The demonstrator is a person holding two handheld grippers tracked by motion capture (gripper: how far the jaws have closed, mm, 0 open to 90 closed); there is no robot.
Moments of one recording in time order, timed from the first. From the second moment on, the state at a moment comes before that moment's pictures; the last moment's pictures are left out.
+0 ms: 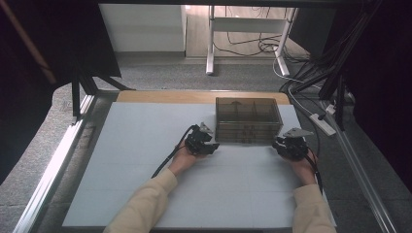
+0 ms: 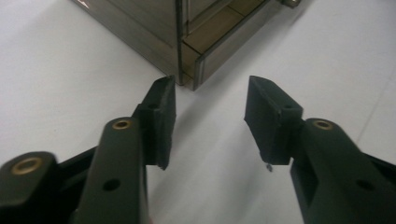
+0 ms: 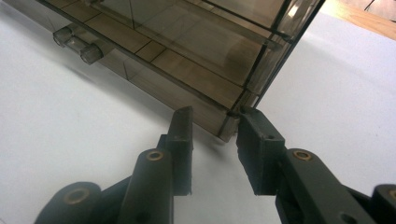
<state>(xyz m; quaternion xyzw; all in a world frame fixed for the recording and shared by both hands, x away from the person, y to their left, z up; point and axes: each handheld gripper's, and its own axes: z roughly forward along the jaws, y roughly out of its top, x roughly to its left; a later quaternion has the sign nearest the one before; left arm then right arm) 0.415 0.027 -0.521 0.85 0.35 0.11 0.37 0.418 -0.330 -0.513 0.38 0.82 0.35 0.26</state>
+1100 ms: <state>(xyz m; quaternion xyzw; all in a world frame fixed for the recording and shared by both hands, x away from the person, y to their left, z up) 0.425 0.017 -0.524 0.86 0.36 0.11 0.35 0.417 -0.332 -0.513 0.39 0.81 0.34 0.26</state>
